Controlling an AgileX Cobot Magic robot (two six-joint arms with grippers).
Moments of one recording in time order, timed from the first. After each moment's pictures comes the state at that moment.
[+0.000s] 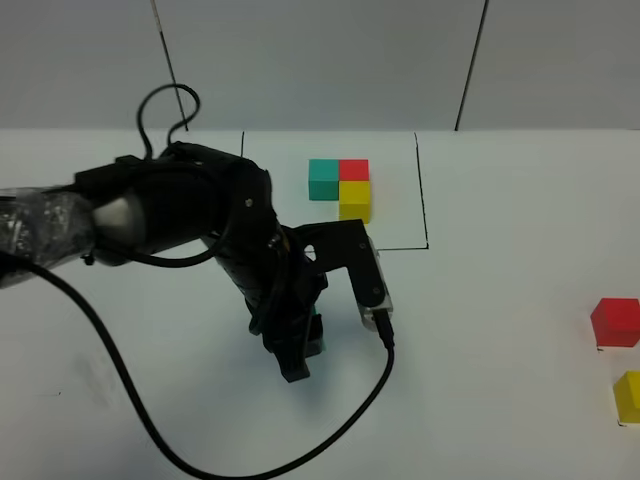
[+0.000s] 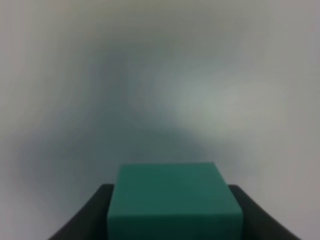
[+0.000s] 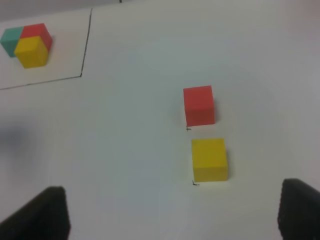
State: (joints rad) left arm -0.66 1.96 -1.34 -0.17 0.75 0.84; right arm 0.08 -0.01 -0.49 0.12 1.05 0.09
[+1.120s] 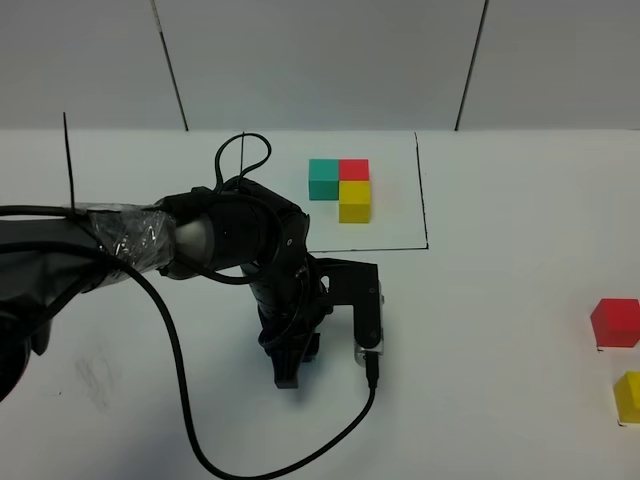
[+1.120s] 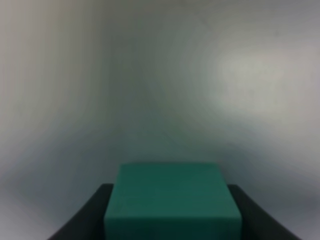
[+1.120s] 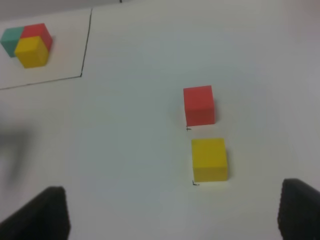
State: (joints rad) left arm -0.67 2.14 -1.40 -0.02 0.66 0.95; right arm 0.08 -0.01 -0.49 0.12 1.05 0.09
